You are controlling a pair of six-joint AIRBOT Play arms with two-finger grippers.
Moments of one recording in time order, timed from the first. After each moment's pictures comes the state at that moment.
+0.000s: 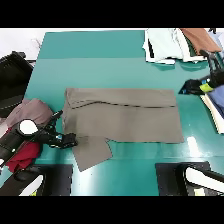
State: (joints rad) left arm -0.18 -0.79 0.43 0.98 -1.18 -1.62; right arm -0.27 -1.21 1.23 -1.23 1.46 1.35
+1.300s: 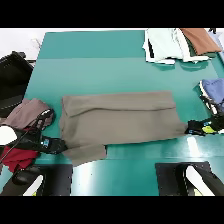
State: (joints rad) left arm -0.19 -0.51 0.54 1.11 -1.46 -1.68; right arm -0.43 -0.84 0.71 -1.32 1.51 1.29
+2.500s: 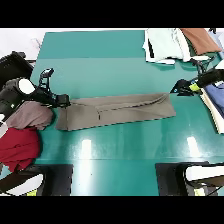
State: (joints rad) left arm -0.10 -1.17 0.98 1.28 -1.03 -1.59; right arm -0.30 -1.55 1.37 -1.10 1.40 1.30
